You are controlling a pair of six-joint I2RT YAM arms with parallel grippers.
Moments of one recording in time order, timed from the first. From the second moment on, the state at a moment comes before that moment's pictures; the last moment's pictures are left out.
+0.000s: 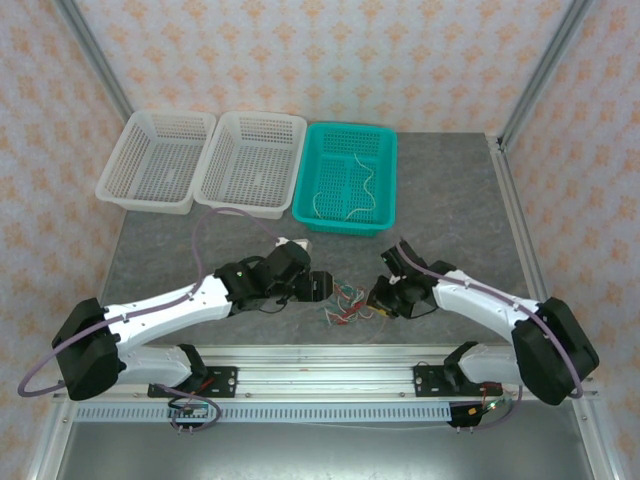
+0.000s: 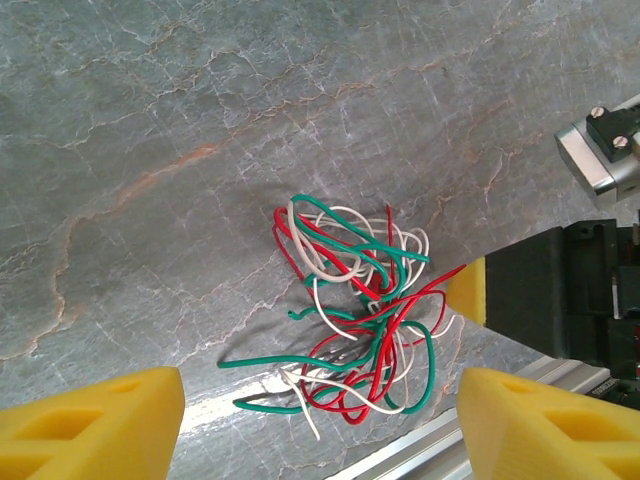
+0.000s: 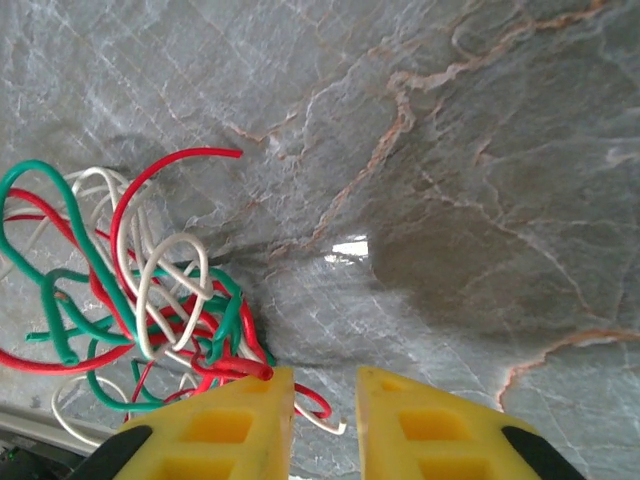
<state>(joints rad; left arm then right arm) -0.90 1.24 0.82 -0.45 -0.03 -0.87 0.60 1.25 0.59 -0.55 -0.33 1.02</state>
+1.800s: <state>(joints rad) -0.90 1.27 0.77 -0.15 0.07 -0.80 0.62 1.13 0.84 -0.51 -0.40 1.10</state>
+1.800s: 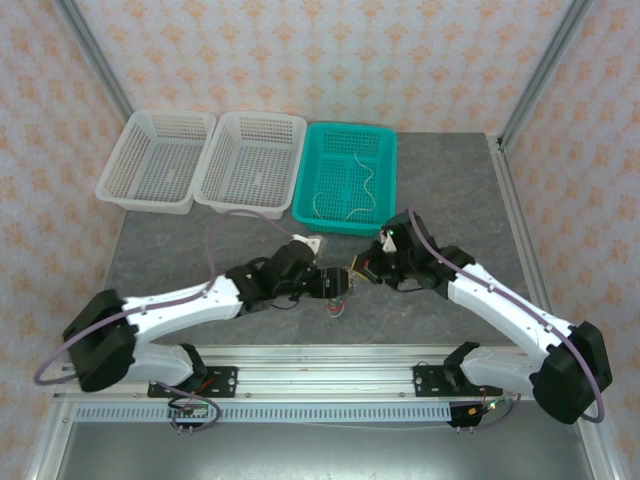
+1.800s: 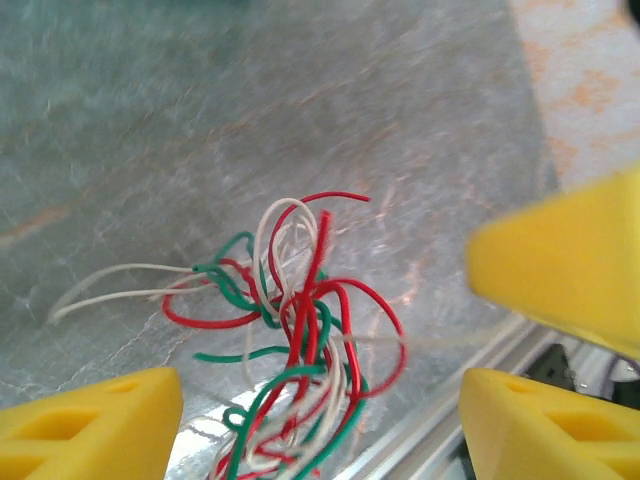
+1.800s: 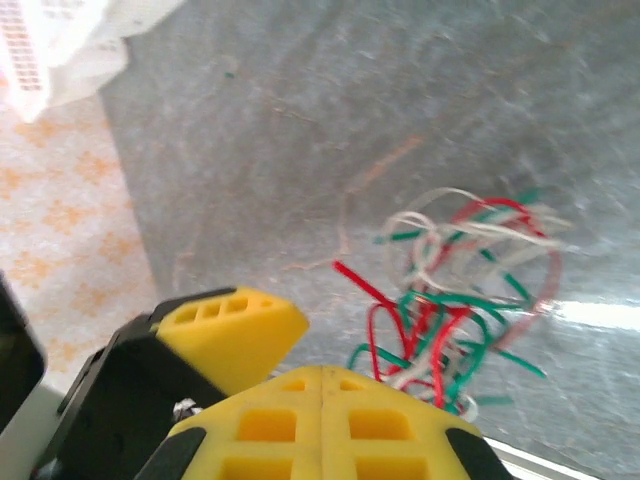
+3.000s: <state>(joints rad) -0.90 1.32 0.82 0.02 -0.04 -0.34 0.61 1.17 0.96 -0.44 -0.47 1.26</state>
